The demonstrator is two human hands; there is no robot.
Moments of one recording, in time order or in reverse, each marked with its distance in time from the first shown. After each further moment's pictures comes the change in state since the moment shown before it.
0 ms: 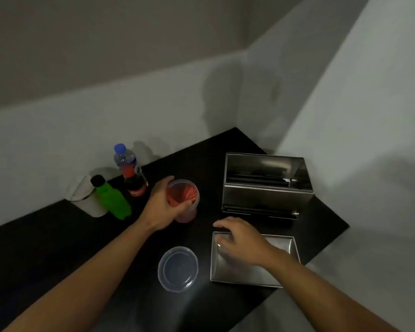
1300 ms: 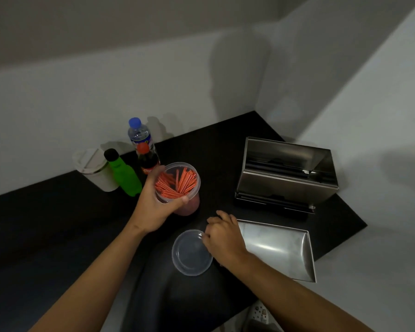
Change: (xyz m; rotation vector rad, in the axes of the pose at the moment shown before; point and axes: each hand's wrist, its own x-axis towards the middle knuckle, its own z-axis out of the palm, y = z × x) left_hand -0.059 -0.015 -0.028 -0.467 0.086 0.019; right_hand 0.026 -0.043 0.084 -0.468 -0.030 0.034
